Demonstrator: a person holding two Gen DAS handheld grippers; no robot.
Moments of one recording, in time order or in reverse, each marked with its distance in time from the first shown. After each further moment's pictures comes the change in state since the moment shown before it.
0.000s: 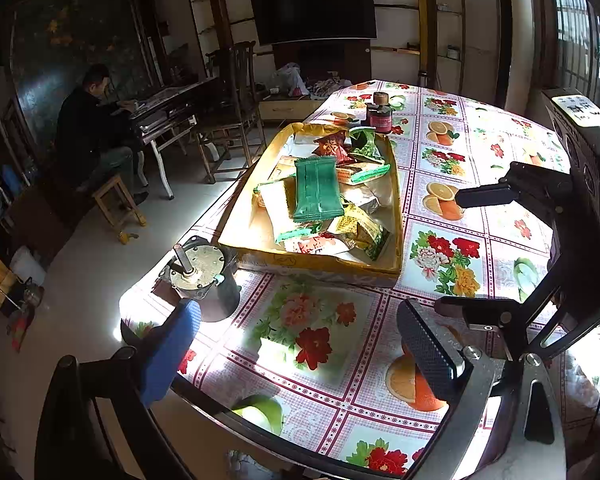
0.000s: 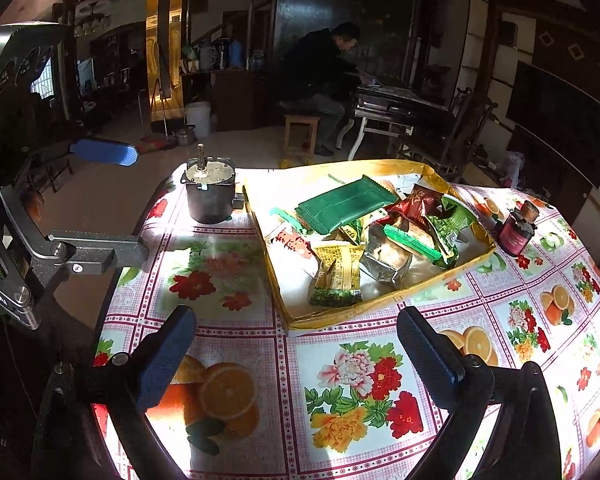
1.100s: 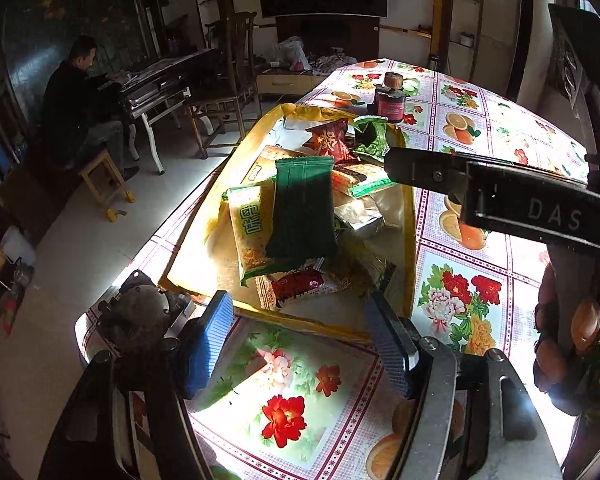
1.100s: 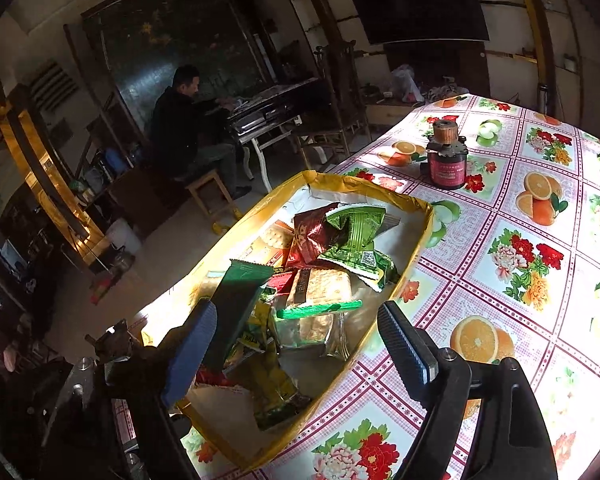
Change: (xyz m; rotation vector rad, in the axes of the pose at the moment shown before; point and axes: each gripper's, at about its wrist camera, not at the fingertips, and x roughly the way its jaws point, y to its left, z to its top) left arm 0.075 -0.009 0.044 -0.055 0.104 -0.011; right arm 0.027 -0.097 0.038 0.620 -0.108 -0.120
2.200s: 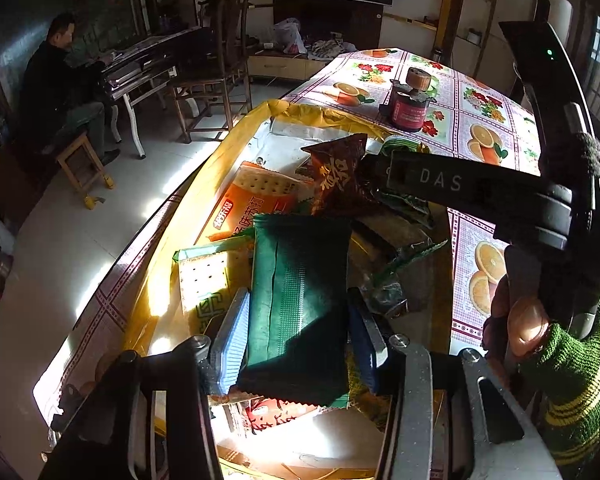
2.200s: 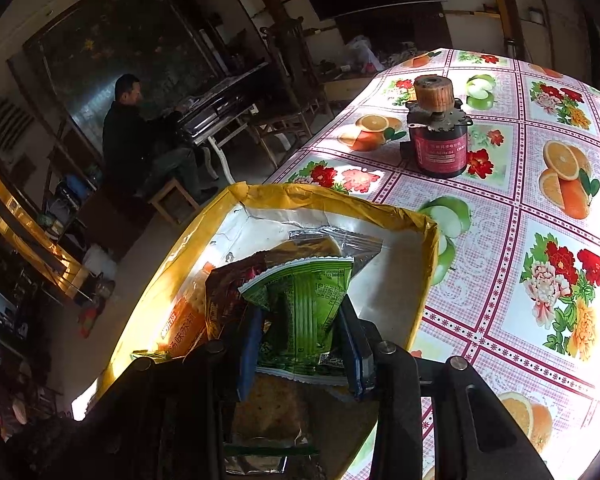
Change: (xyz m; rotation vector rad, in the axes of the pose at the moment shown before) left arm 0.088 0.000 0.069 -0.042 0.077 -0.070; right arm 0.110 -0.056 0.050 0.223 0.068 -0.084
